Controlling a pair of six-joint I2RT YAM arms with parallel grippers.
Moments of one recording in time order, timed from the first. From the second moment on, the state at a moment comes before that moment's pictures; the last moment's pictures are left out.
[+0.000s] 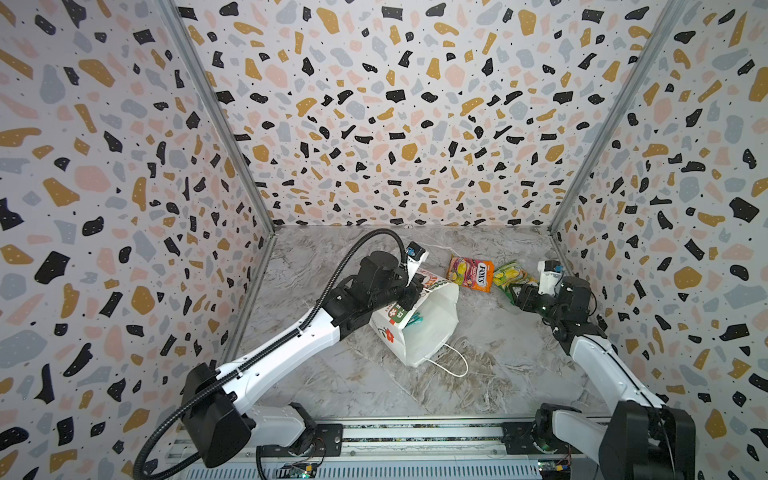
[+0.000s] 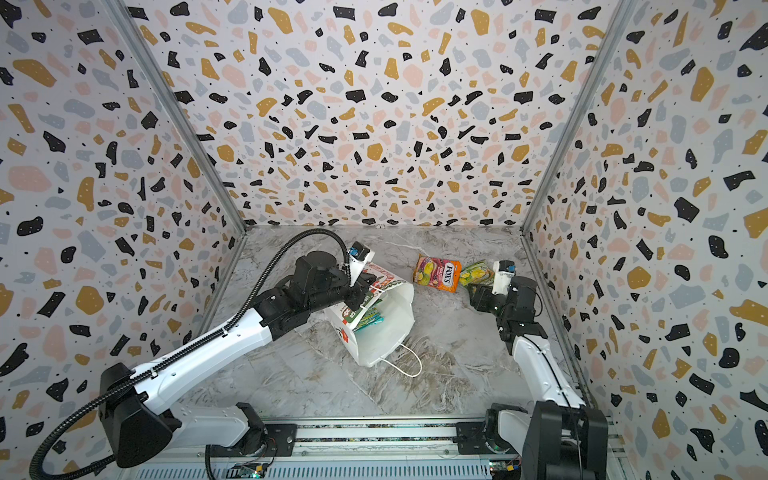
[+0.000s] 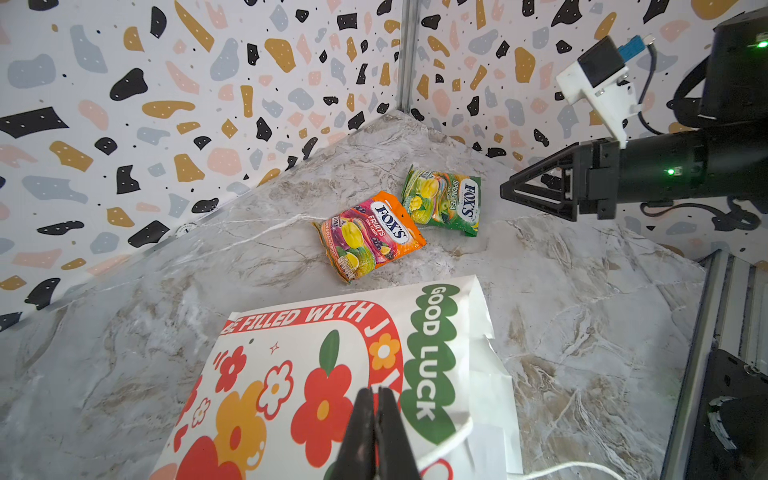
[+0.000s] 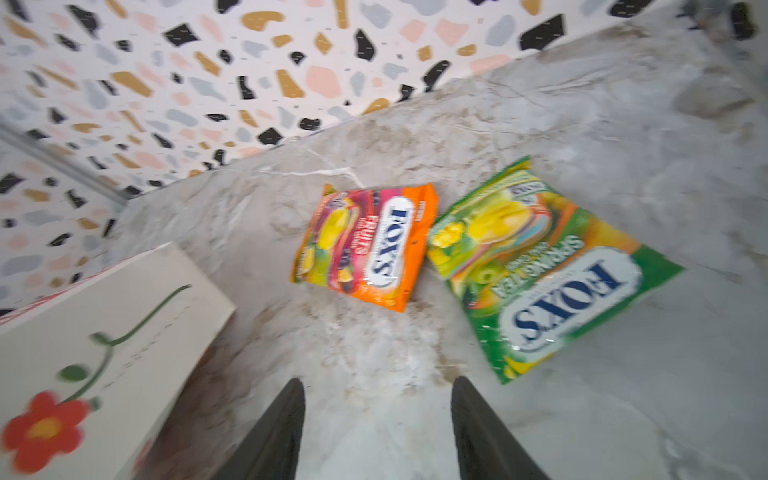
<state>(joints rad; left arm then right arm) -0.75 1.31 1.16 -0.29 0.07 0.00 -0.07 1.07 0.60 0.00 -0.45 0.23</state>
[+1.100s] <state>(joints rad) -0.76 1.31 1.16 -0.29 0.05 0.01 0.79 1.29 0.67 0.02 -0.30 0.28</state>
